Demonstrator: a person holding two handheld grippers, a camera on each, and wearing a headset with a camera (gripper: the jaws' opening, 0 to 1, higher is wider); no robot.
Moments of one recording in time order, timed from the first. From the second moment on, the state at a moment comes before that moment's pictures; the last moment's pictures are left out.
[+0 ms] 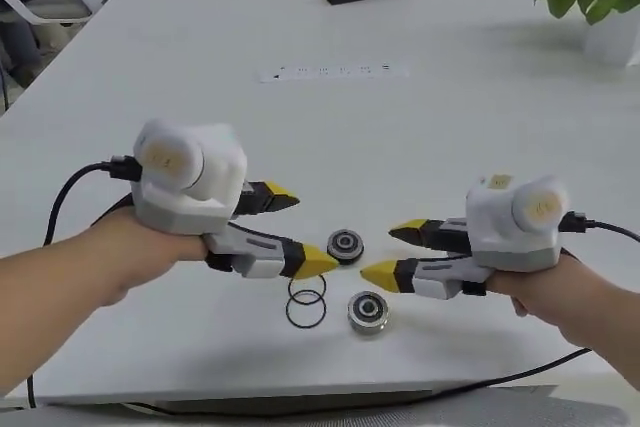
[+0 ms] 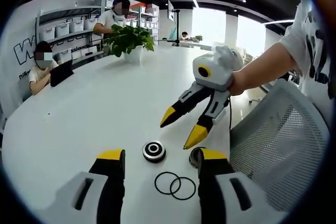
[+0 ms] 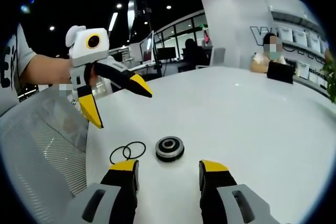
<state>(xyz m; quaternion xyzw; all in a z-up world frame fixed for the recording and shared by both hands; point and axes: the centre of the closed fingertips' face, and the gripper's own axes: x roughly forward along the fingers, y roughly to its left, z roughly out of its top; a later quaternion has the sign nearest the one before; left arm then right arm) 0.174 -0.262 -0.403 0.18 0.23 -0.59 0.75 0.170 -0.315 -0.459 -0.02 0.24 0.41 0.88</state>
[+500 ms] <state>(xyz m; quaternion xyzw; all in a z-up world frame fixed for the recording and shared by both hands) 0.180 -0.272 -0.420 0.18 0.24 -0.60 0.74 0.177 -0.313 -0.465 -0.02 0.24 0.41 0.88</state>
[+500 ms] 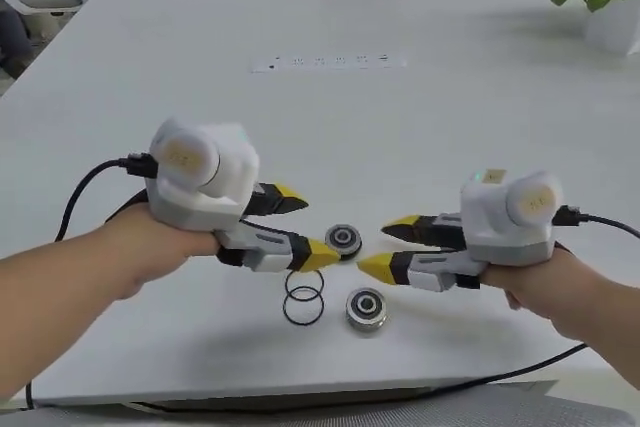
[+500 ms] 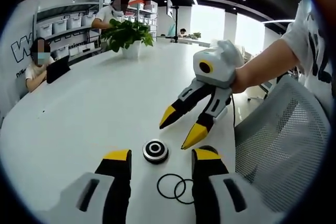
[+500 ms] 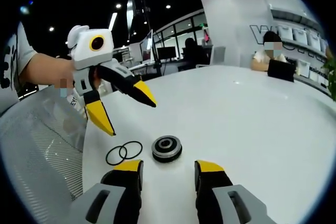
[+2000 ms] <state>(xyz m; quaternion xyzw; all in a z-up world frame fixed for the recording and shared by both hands) 0.195 -0.296 -0.461 0.19 0.26 -0.61 0.73 0.181 -0.302 -0.474 -0.02 0.25 0.43 0.87</state>
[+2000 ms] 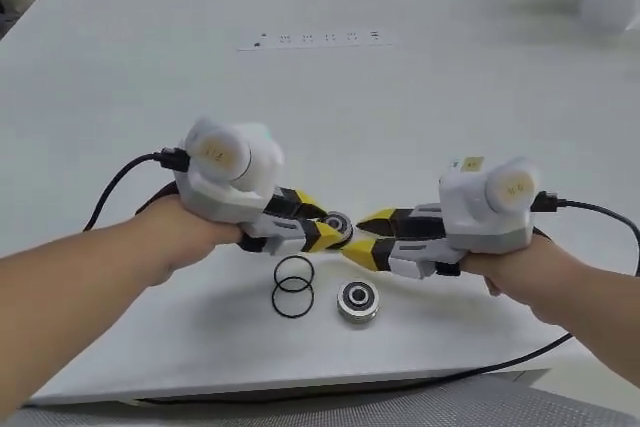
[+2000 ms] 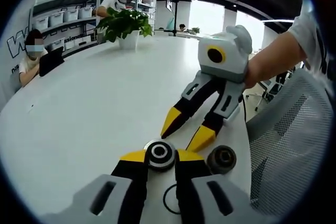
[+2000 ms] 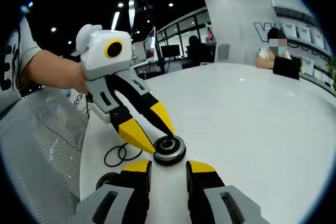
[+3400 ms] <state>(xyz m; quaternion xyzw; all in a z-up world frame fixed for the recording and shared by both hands) 0.197 -0.299 -0.460 0.23 0.24 -0.61 0.73 0.189 -0.295 -0.475 -0.03 0.25 0.43 0.87</state>
